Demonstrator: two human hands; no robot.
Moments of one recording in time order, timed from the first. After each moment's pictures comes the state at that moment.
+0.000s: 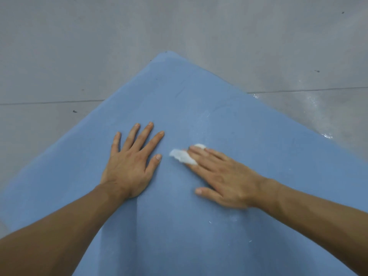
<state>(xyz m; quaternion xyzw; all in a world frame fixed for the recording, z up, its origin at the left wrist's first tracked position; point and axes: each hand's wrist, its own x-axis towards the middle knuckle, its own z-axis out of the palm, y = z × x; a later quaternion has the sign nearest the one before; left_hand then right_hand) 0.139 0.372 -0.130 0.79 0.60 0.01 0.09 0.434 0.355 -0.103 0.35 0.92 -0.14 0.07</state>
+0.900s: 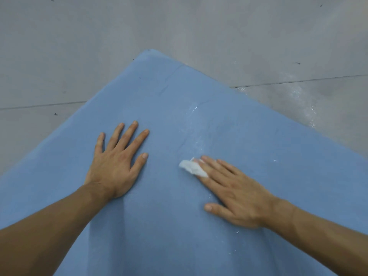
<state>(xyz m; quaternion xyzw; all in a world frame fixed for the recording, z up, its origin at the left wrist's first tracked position) 0.137 0.372 -0.131 0.79 0.60 0.02 0.10 0.476 0.299 -0.102 0.41 0.89 -0.15 0.08</state>
